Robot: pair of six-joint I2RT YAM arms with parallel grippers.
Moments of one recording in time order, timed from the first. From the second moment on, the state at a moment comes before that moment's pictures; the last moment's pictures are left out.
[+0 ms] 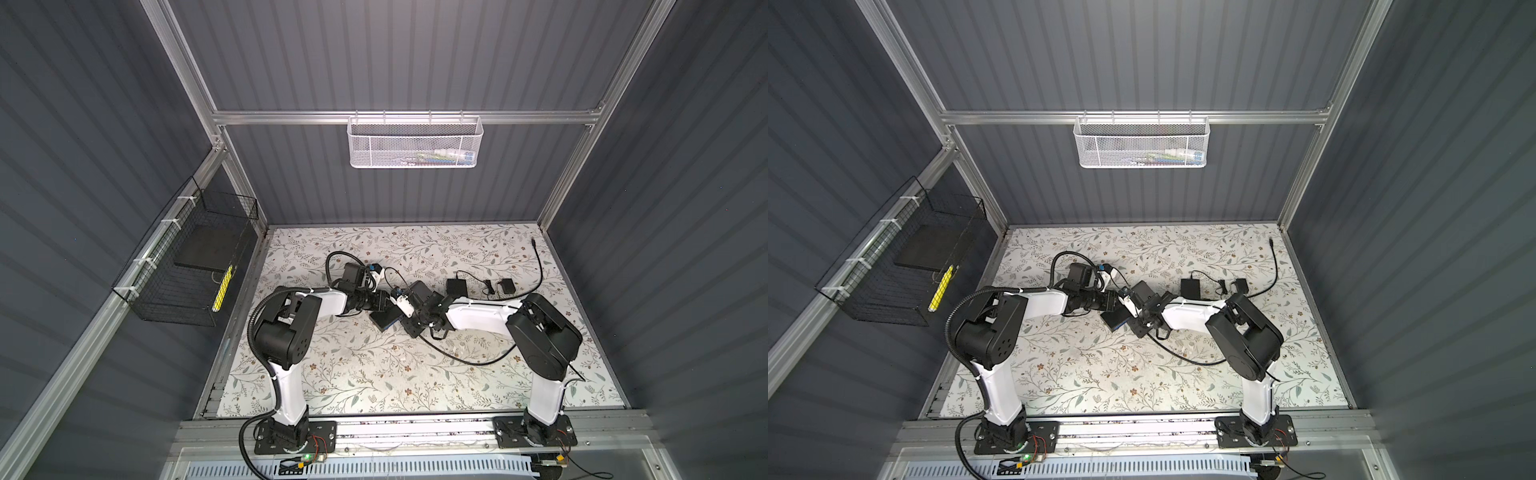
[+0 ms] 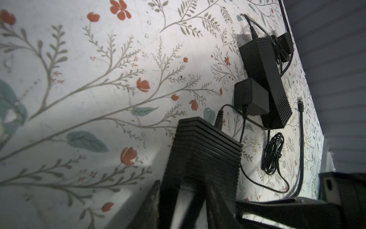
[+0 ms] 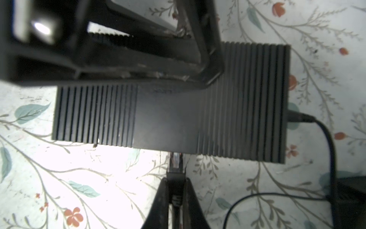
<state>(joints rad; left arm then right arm) -0.41 1.92 1.00 0.02 0.60 -0.23 0.80 1.88 1.10 -0.23 -0.02 0.01</state>
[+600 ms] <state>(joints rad) -0.40 1.91 0.95 0.10 0.62 -0.24 0.79 1.88 1.10 -0.24 -0.03 -0.01</state>
